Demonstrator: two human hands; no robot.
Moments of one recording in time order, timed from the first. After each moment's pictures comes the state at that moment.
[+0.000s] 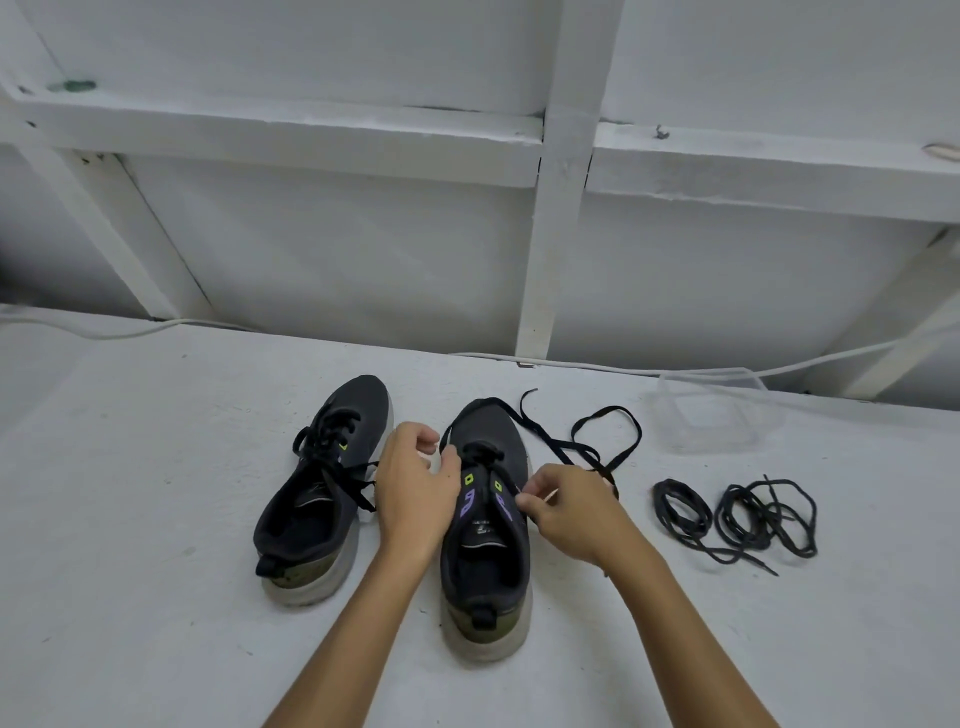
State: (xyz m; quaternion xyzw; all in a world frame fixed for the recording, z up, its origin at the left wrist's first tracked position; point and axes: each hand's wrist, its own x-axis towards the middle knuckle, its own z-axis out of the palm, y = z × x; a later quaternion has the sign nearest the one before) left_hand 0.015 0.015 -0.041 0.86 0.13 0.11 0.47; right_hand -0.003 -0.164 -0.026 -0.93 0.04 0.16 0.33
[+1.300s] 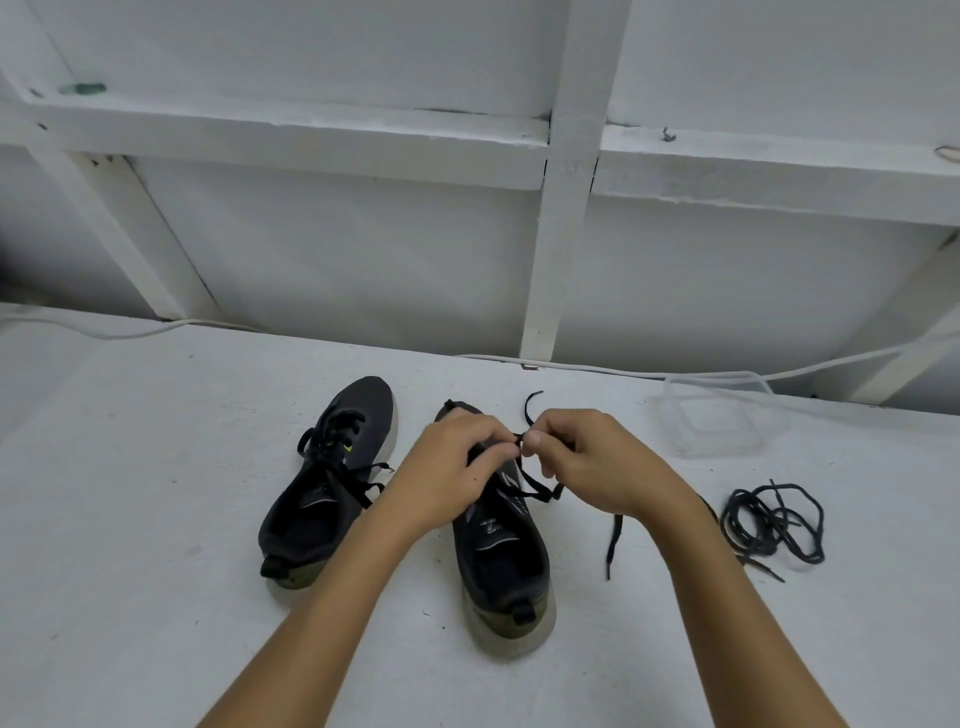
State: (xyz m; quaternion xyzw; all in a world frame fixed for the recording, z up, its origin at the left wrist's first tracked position) left_hand 0.028 0.021 0.006 0.88 -0.23 0.01 0.41; right_hand 0.017 -0.174 0.040 -0.91 -0.07 0.12 0.40
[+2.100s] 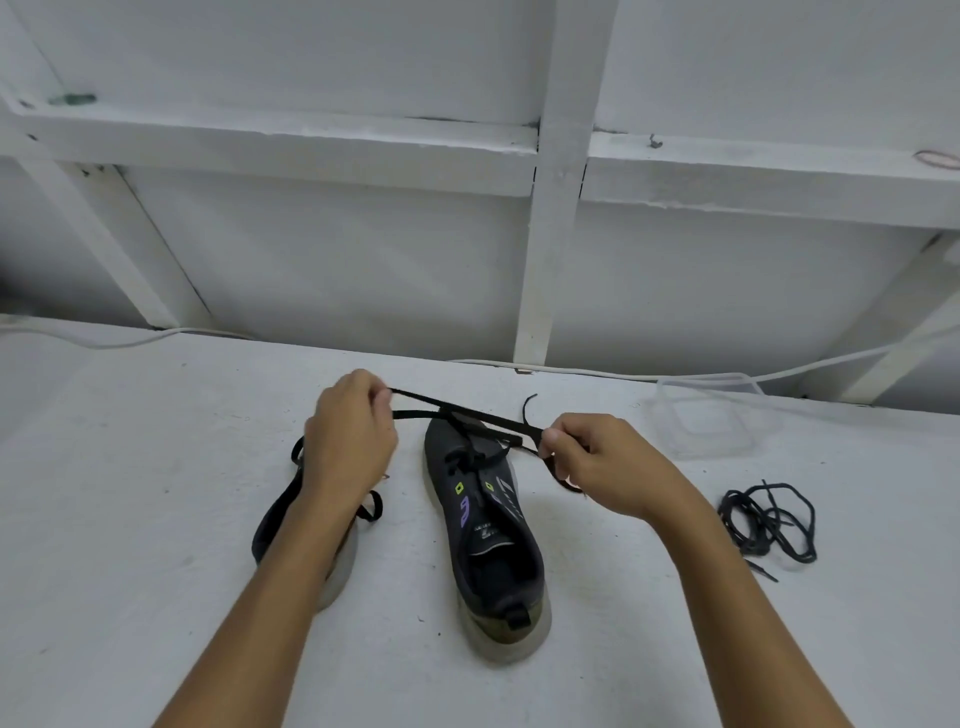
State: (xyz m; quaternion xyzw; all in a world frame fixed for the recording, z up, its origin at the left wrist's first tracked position) left_hand 0.059 0.076 0.002 0.94 0.04 0.15 0.31; right_hand 0.017 -0.191 0.033 -0.91 -0.04 0.10 0.39
